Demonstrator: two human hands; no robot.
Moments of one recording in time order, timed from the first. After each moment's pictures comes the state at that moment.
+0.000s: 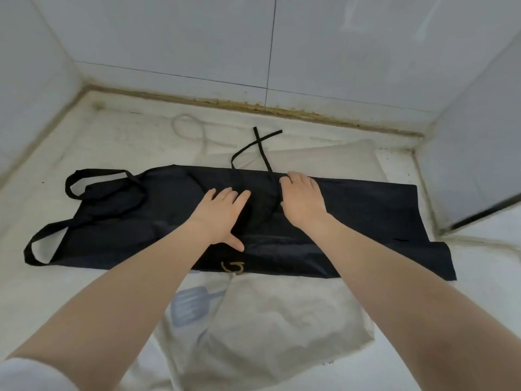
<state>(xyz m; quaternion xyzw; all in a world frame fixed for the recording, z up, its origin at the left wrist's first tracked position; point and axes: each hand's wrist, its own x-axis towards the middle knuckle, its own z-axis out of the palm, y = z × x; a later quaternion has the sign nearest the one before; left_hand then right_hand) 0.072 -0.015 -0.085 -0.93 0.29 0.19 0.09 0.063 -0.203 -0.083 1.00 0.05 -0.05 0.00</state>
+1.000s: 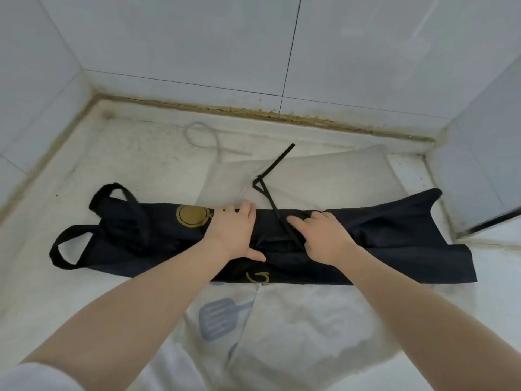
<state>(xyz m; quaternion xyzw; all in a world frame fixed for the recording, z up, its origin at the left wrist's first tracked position) 0.068 0.002 -0.087 -0.94 0.29 0.15 0.12 0.027 -0.201 -0.092 0.97 0.17 -0.16 0.07</state>
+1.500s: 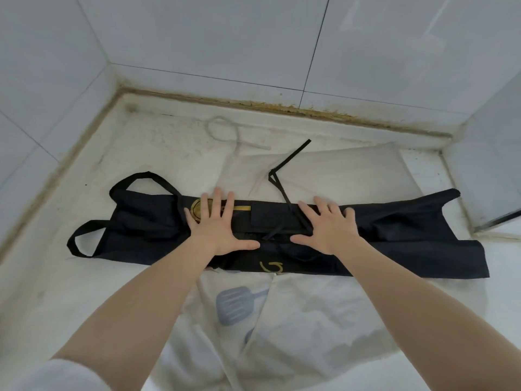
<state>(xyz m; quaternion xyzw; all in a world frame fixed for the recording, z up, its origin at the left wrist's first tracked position) 0.068 0.074 -0.114 -0.95 0.10 0.28 -0.03 0.028 -0.161 -0.097 0.97 0.00 -0.22 0.07</state>
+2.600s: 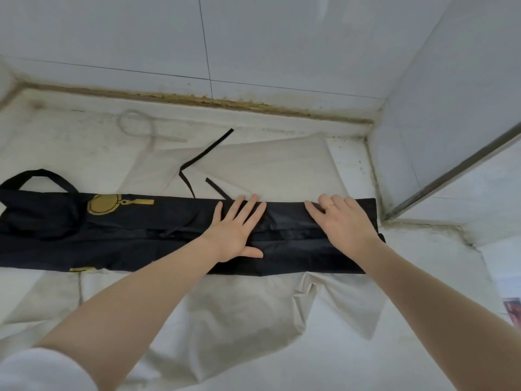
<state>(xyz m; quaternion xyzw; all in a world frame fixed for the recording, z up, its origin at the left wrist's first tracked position) 0.026 -0.127 -0.113 -0.91 0.35 0.22 0.03 -0.028 -0.368 -0.074 0.97 0.13 -0.07 0.21</state>
